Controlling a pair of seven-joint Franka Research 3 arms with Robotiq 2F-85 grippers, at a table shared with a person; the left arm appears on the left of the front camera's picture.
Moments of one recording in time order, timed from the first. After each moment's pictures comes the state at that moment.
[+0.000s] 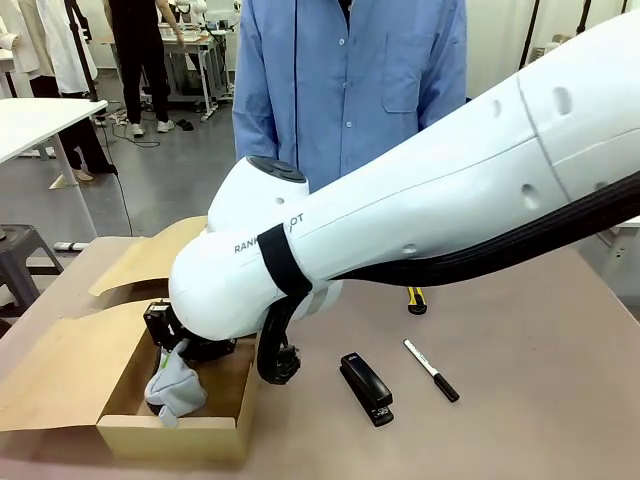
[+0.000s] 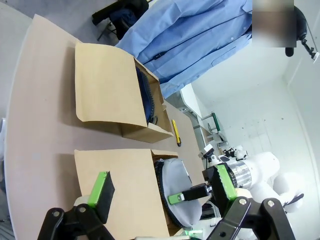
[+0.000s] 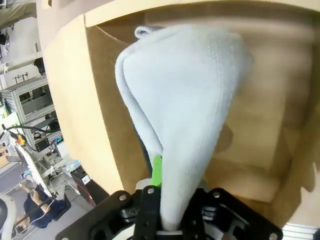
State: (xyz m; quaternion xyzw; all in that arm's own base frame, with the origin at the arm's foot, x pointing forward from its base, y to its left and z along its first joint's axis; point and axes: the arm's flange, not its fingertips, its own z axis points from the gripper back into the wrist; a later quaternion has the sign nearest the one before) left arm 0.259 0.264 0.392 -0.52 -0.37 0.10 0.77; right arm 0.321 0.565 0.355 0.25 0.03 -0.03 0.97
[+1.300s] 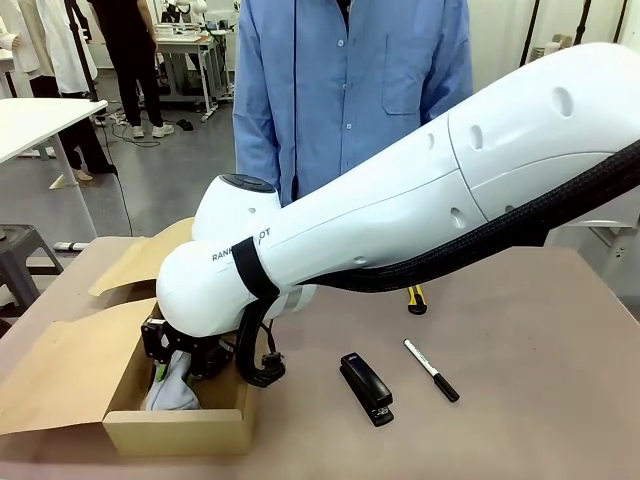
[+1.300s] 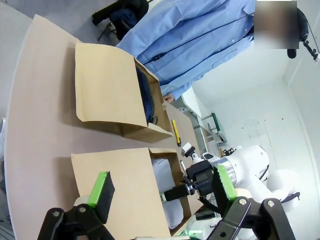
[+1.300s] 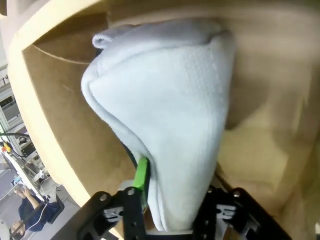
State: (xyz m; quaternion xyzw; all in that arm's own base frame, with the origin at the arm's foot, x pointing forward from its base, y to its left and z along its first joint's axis) left arm 0.259 0.264 0.392 -0.52 -0.36 0.10 0.77; right arm 0.340 0.588 0.319 0.20 0.07 -0.04 0.98
